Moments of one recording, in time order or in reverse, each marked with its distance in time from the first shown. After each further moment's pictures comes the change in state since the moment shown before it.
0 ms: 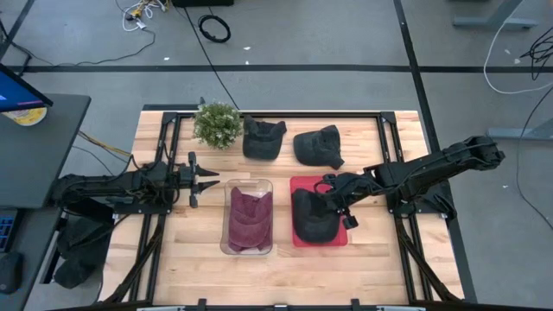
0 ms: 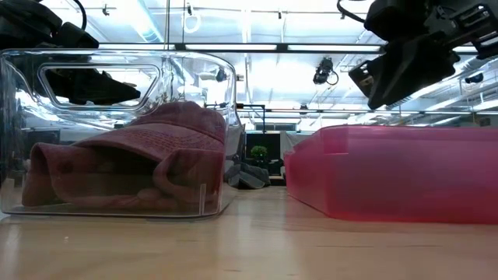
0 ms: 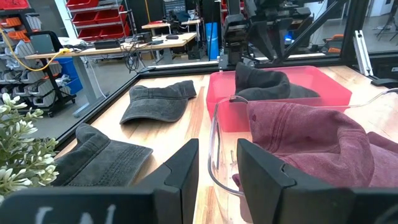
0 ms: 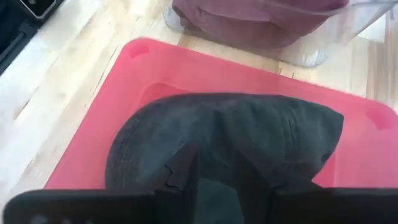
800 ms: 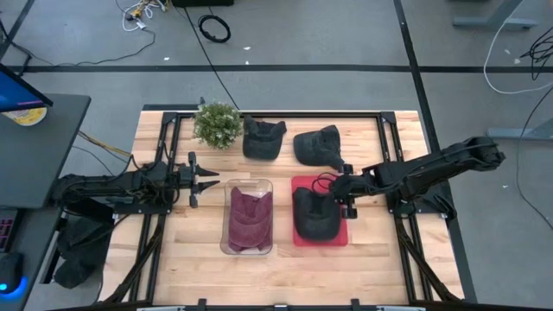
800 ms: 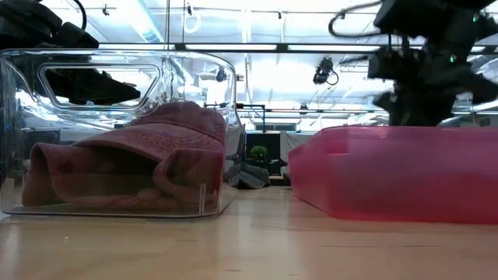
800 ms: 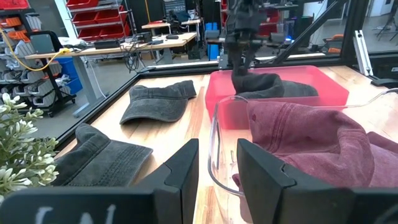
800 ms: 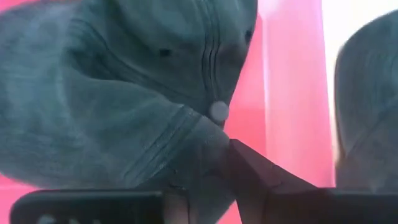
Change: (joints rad) left arm 0.000 0.000 0.000 0.000 0.000 0.000; right arm -0.038 0.006 -0.042 -0.237 0.286 0.192
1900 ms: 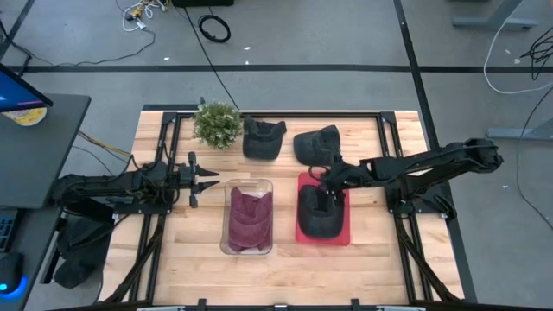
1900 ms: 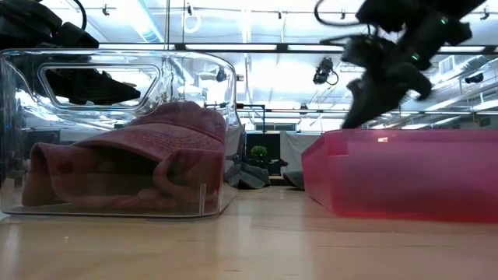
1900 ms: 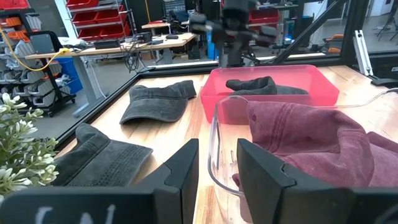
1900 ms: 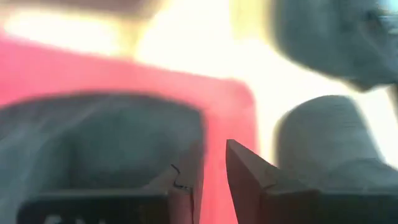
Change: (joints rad) left arm 0.000 0.000 0.000 0.000 0.000 0.000; right arm -0.104 0.028 0.029 0.245 0.057 -0.169
